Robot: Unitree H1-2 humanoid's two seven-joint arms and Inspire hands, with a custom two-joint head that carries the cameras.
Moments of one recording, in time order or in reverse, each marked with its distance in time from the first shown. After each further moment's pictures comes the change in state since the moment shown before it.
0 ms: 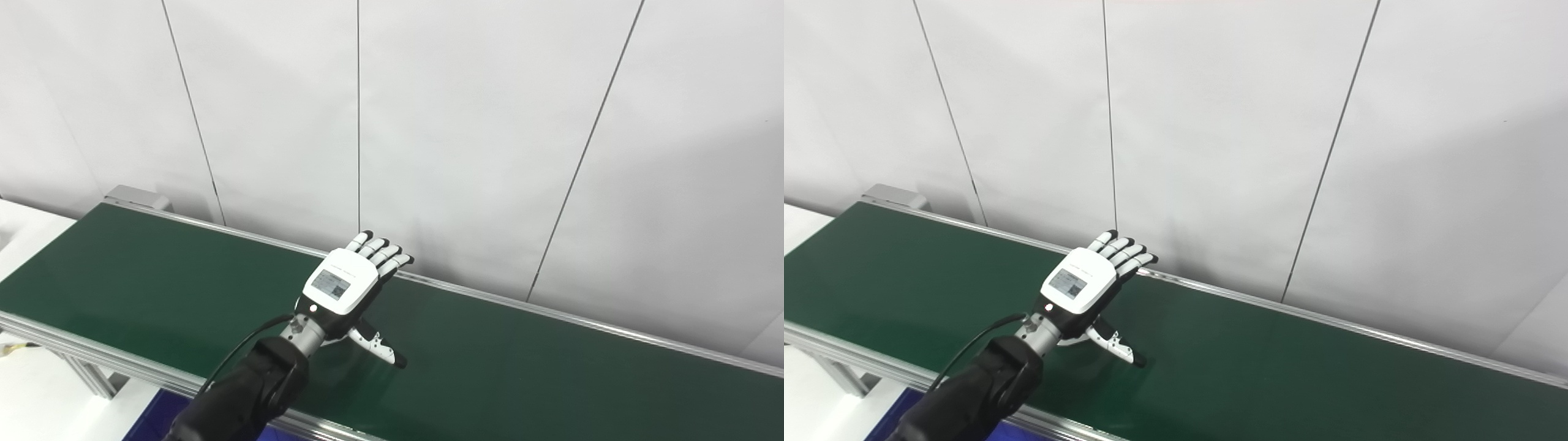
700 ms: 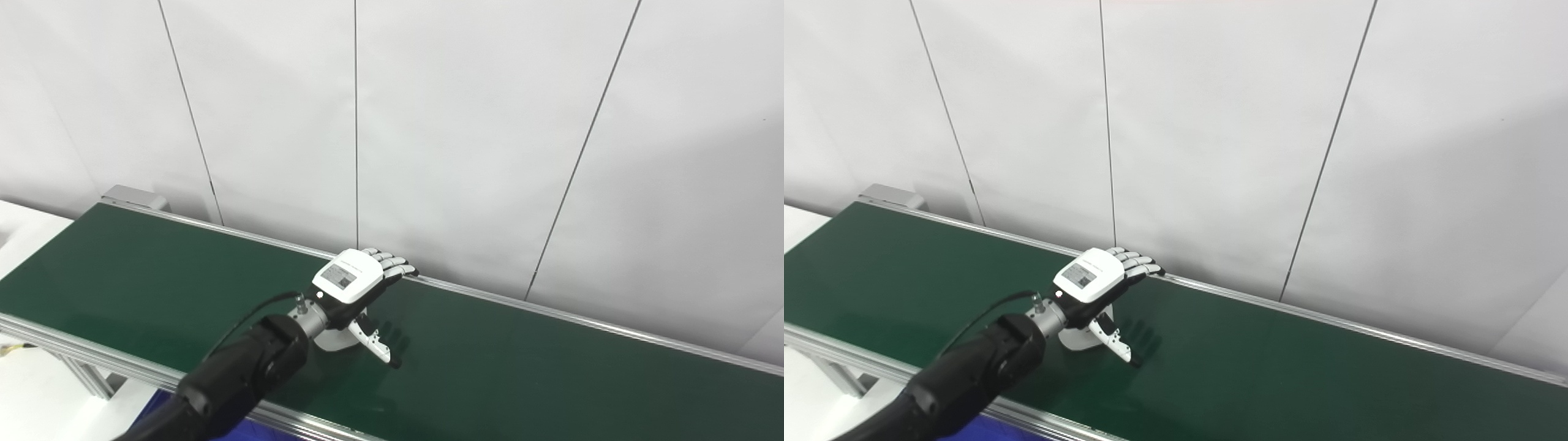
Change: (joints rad) left arm -0.096 0.068 -0.056 0.135 -0.176 -0.111 -0.122; right arm 0.007 -0.011 0.034 -0.020 -0.018 0.000 -0.040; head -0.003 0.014
